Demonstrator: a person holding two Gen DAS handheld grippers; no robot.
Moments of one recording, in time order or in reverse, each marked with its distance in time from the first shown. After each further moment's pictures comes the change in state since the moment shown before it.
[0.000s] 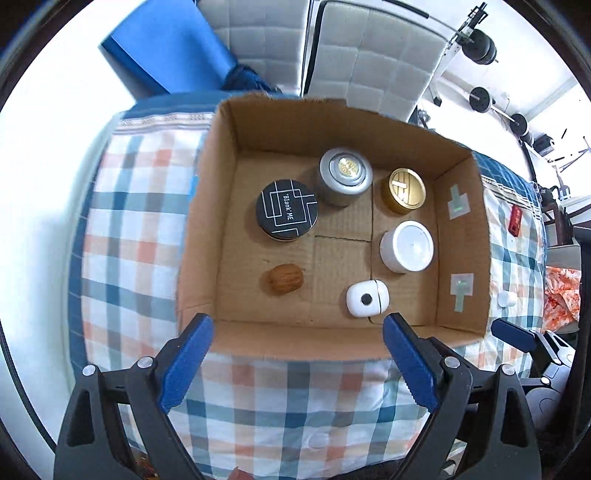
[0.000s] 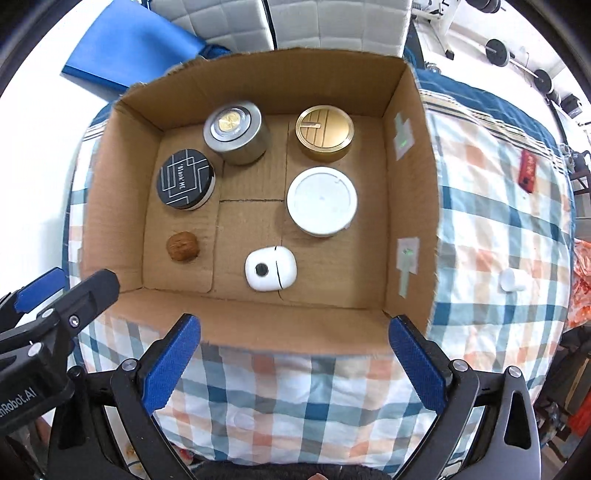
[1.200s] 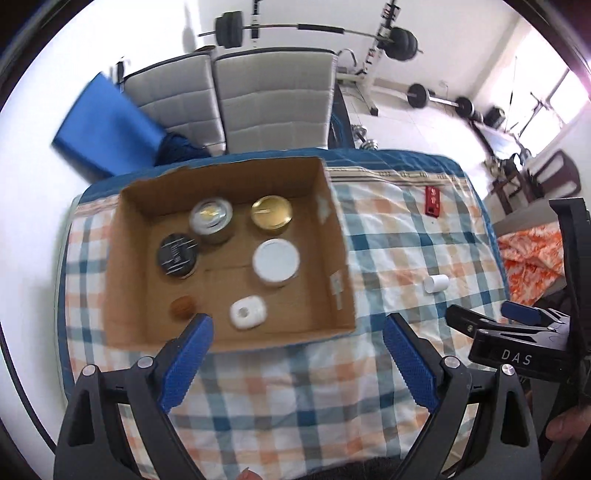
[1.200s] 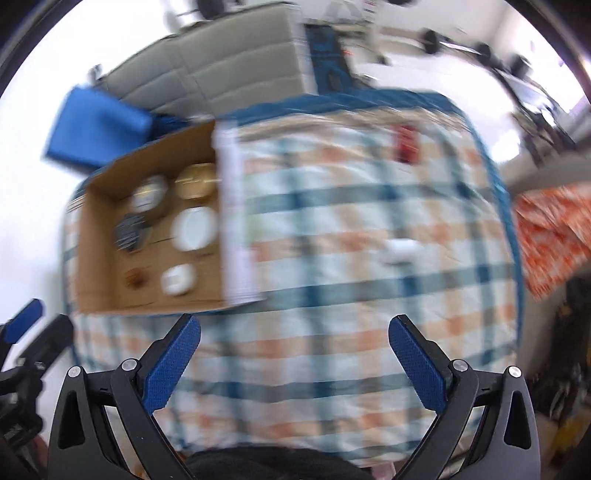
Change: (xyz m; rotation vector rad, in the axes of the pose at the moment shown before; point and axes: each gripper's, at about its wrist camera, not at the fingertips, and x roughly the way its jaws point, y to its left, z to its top) left arm -0.051 -0.177 -0.029 0.239 -0.152 -0.033; right arm -0.081 -0.196 -0.070 0.259 -0.119 -0.042
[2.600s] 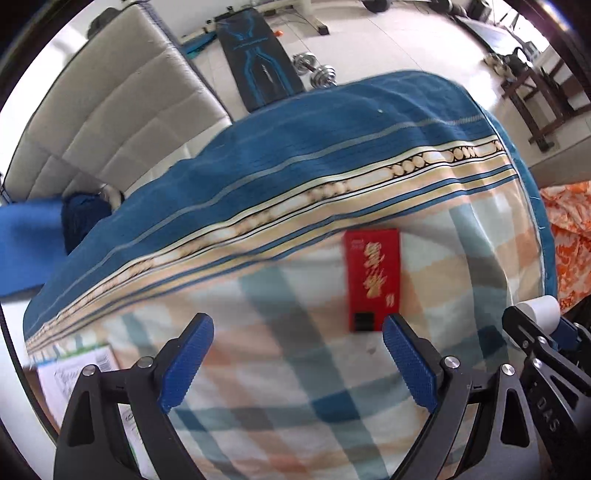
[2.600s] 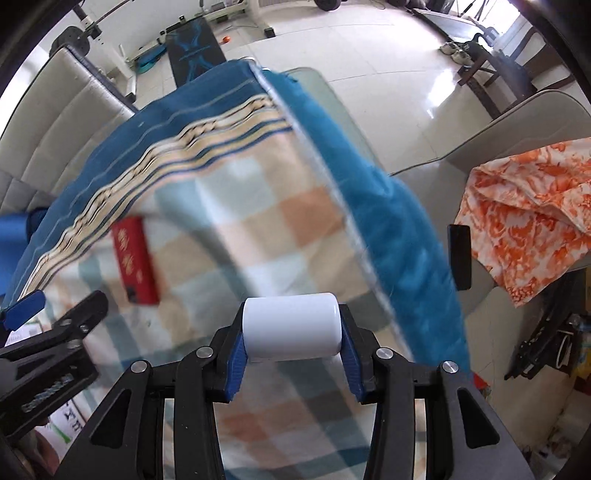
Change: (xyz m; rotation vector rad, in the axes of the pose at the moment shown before) left arm 0.298 -0.268 0.187 0.270 0.288 0.124; right arm 0.166 -0.253 0.169 0.241 0.053 -0.104
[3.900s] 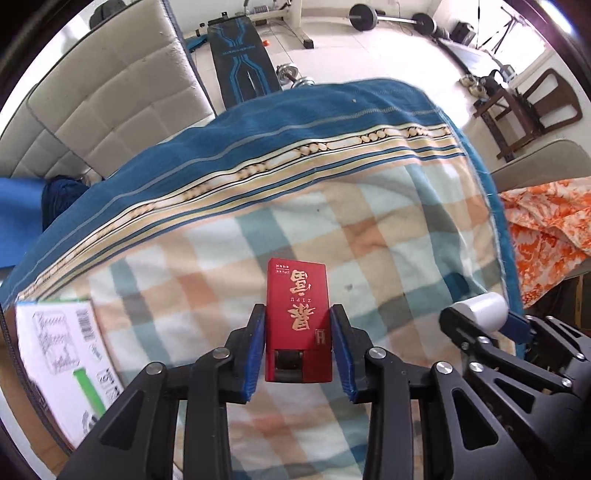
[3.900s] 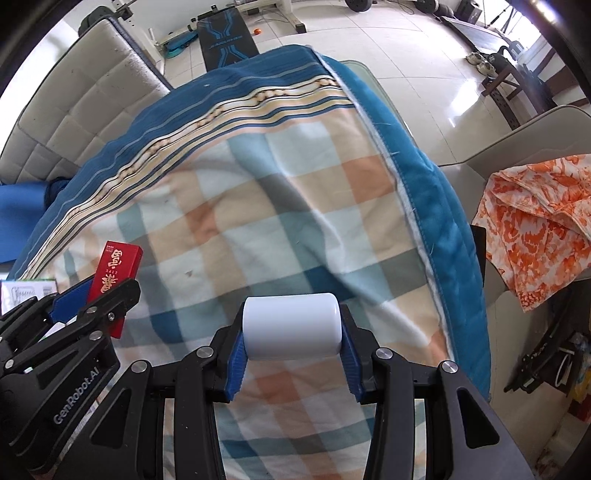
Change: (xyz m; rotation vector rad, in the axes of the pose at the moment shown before) left arm -0.041 0.032 -0.080 -0.052 -0.078 -0.162; right arm -0.030 0.037 -0.035 -0.103 0.003 0.068
